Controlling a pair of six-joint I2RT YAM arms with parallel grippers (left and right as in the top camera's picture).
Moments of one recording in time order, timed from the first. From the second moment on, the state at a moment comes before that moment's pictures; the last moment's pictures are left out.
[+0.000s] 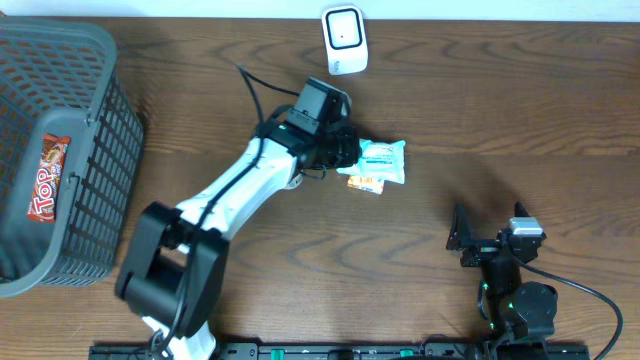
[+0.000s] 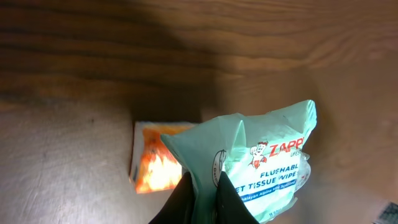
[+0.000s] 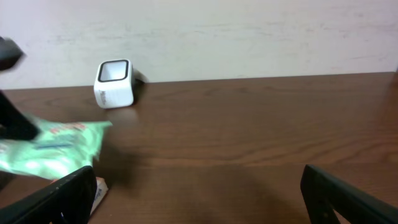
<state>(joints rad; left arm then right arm) -0.52 1.85 1.31 -0.43 0.39 -0.59 0.07 0.02 0.01 -0.07 0.04 0.09</state>
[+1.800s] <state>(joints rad) -0.68 2.05 1.31 -0.19 0.20 -0.59 0.07 0.02 0.01 -0.07 0.04 0.09</state>
